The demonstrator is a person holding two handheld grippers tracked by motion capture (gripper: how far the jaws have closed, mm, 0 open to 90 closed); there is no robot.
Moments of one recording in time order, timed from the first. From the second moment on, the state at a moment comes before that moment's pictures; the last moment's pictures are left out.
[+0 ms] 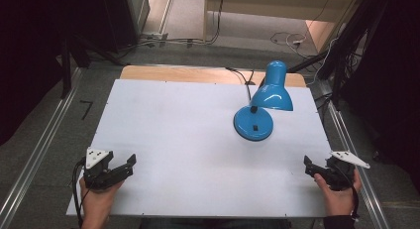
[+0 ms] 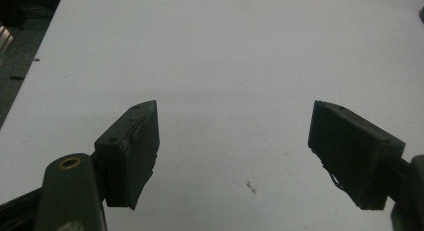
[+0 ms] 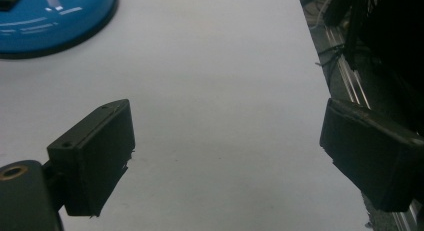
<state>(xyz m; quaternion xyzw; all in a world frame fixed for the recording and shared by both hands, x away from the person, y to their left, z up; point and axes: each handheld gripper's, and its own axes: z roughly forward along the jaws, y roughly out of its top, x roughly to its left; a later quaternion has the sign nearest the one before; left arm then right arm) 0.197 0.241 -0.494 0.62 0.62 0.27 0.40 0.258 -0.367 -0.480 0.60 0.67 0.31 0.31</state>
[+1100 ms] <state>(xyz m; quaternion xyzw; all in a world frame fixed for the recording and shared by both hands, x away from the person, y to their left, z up) 0.197 0.240 -0.495 0.62 0.62 0.27 0.39 0.273 -0.356 -0.476 0.59 0.66 0.35 0.29</state>
